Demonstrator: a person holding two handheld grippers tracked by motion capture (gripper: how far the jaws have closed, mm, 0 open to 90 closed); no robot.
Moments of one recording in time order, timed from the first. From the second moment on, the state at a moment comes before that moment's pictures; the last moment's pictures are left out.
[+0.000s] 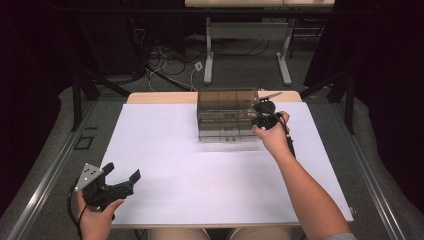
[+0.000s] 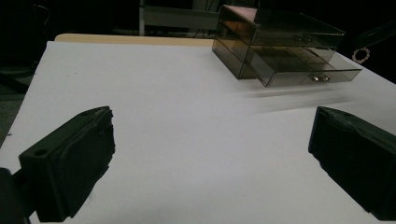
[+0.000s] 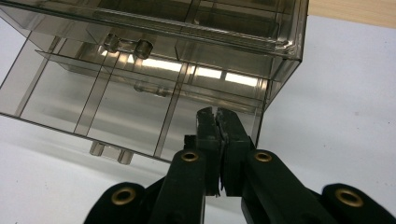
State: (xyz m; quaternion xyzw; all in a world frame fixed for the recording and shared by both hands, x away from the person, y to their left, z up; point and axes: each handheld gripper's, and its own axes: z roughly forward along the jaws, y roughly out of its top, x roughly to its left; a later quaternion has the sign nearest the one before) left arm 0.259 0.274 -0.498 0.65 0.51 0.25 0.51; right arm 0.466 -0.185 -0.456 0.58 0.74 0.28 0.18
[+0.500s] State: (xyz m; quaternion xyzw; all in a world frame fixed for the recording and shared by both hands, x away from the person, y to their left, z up) left arm 0.261 0.279 -0.498 0.64 0.51 0.25 0.51; right arm 0.475 -0.180 -0.466 0.59 0.73 0.28 0.19
